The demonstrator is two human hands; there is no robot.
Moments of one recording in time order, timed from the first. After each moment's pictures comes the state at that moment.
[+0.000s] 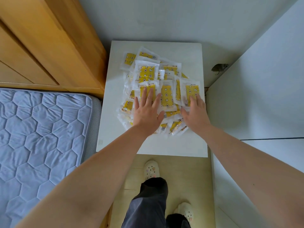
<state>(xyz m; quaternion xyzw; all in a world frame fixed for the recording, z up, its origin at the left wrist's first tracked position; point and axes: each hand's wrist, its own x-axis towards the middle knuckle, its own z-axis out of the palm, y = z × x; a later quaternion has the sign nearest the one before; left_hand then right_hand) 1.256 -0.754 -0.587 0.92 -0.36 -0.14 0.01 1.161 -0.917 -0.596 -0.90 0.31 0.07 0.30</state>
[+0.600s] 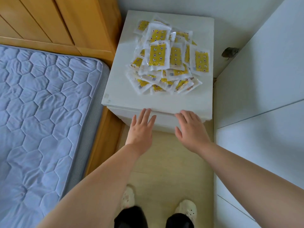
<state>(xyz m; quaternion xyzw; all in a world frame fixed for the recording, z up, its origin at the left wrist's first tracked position) 1.080 -0.626 -0.636 0.92 -0.34 -0.18 -0.01 1.005 -0.808 -0.630 -0.99 0.05 0.04 0.11</state>
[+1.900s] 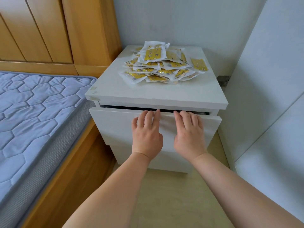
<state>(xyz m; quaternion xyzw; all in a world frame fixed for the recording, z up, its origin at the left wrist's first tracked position) 1.083 -0.658 -0.793 0.90 -0.33 0.24 0.13 1.013 -0.791 -0.786 -0.93 0.08 -0.34 -0.05</state>
